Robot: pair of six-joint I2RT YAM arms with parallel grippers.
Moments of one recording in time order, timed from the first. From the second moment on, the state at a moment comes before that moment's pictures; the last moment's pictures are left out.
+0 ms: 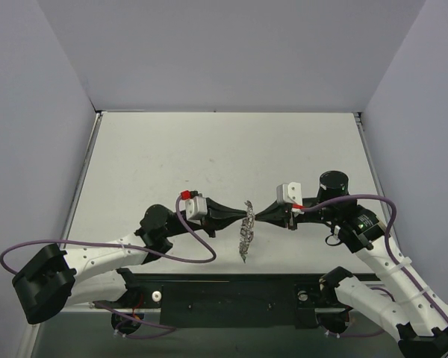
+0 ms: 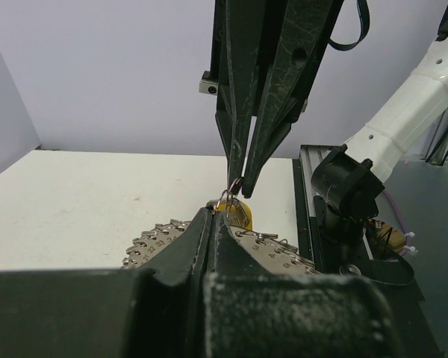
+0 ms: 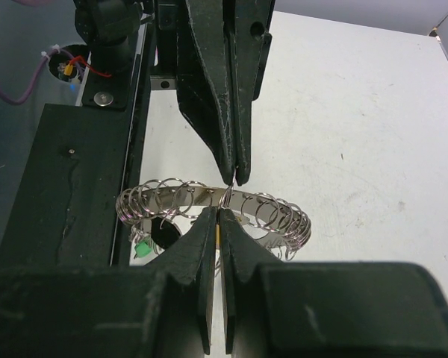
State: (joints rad) left arm -0.93 1.12 0.45 1.01 0.48 -0.14; right arm 0.52 0.79 0.83 -0.43 -0.95 -0.53
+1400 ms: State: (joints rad) left arm -0.89 1.14 0.45 1.18 0.45 -0.25; right arm 0.52 0.81 0.79 -0.07 -0.89 -0.02
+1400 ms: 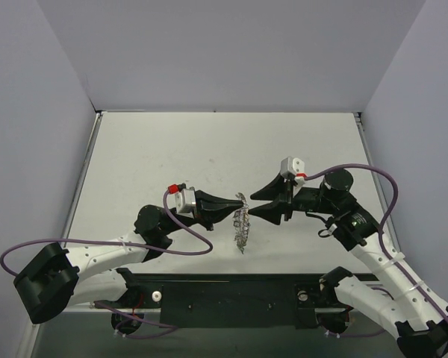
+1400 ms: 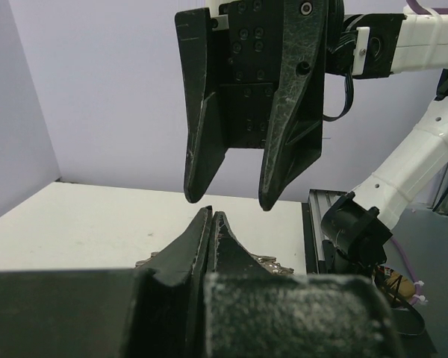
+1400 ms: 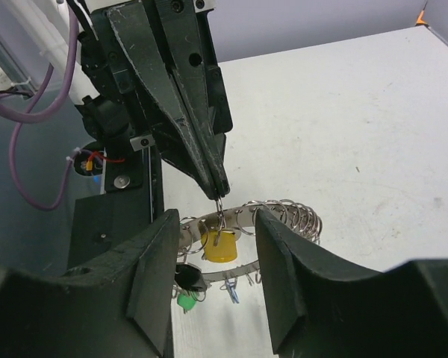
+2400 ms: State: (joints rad) left arm -0.88 1.18 0.50 1.10 0.48 -0.20; right arm 0.29 0.85 0.82 -0.33 -0.78 0.02
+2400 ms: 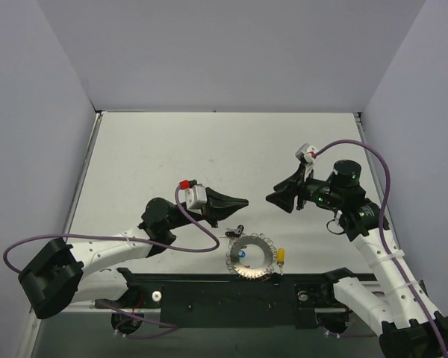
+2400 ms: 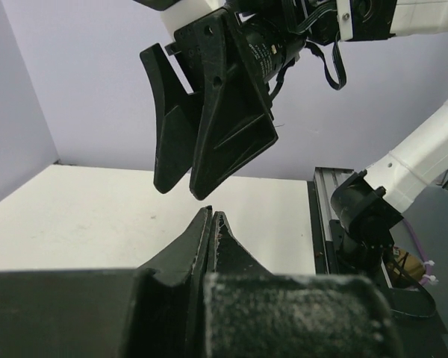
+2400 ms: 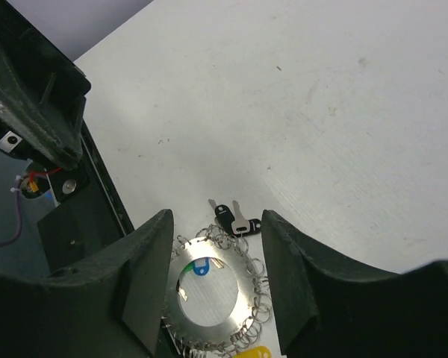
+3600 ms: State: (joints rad) left arm -0.98 1.41 0.75 0.28 0.51 -0.28; right arm 0.20 1.09 0.85 -1.45 -0.61 -1.44
